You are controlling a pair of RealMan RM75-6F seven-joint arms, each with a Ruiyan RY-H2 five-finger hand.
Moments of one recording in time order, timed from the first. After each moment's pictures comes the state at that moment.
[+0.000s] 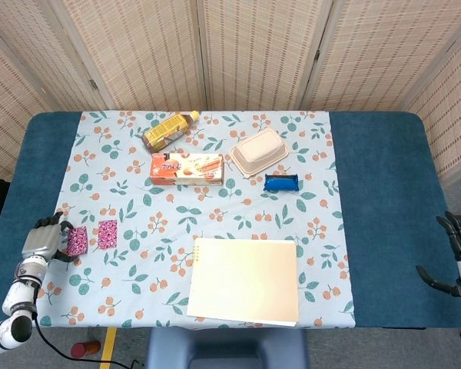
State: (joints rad) left arm -0.56 -1.33 -0.05 -1.27 0.76 0.80 0.27; right arm 0.03 -1.08 0.06 -1.47 -1.51 1.49 0.48
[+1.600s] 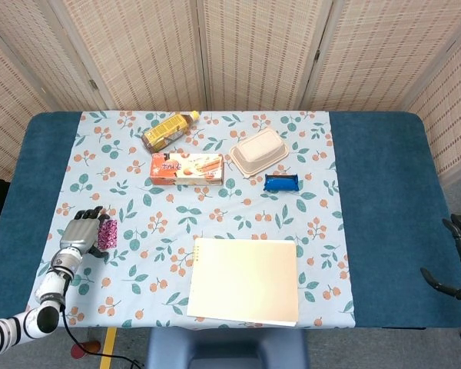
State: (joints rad) left arm -0.68 -1.37 -0.06 -1.39 0.72 0.81 0.45; right arm 0.02 -1.09 0.06 -1.45 -1.51 1.50 0.50
